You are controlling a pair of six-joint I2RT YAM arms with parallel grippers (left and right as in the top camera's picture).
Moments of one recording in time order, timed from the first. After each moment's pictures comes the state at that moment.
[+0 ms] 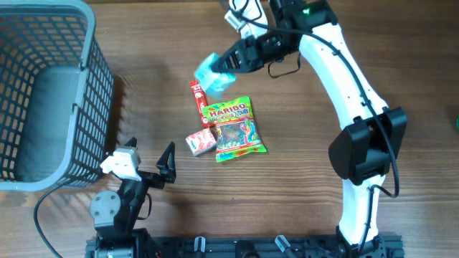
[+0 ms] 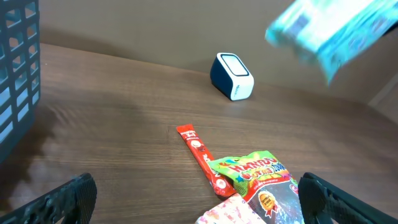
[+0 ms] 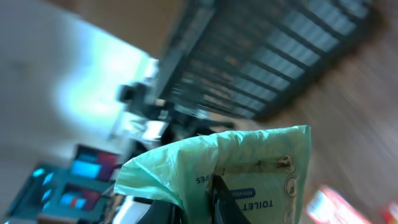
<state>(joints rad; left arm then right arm) 0.09 0.04 0.06 -0.17 0.35 -0.24 0.35 2.18 2.13 -1.24 -1.41 -0.24</state>
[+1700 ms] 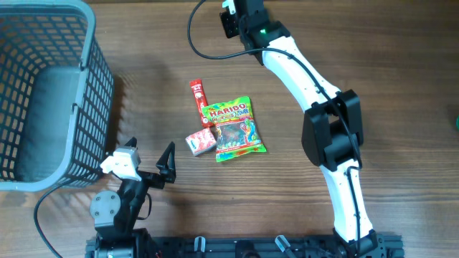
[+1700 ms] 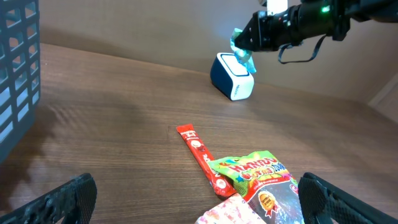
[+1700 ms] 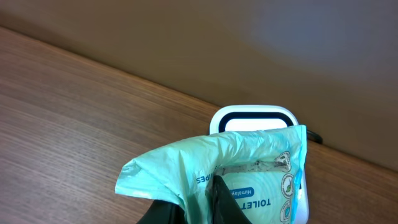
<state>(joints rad) 0.09 0.04 0.06 -0.17 0.35 -0.24 0.46 2.41 2.13 -0.31 0.13 -0.05</state>
